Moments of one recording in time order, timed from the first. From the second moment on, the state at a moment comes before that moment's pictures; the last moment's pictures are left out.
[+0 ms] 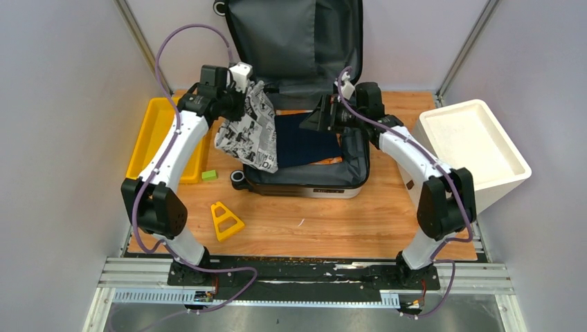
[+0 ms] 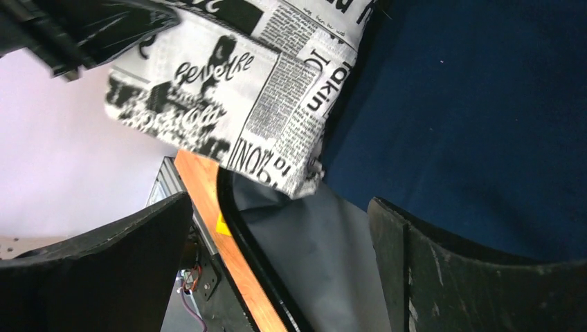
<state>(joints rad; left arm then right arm) -0.25 1.65 1.66 -0.69 0.11 0.14 0.36 1.73 1.40 -0.14 -0.66 0.55</state>
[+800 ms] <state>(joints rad) 0.21 1.77 1.81 -0.75 0.22 0.39 0.36 1.41 1.18 -0.16 -0.69 0.44</state>
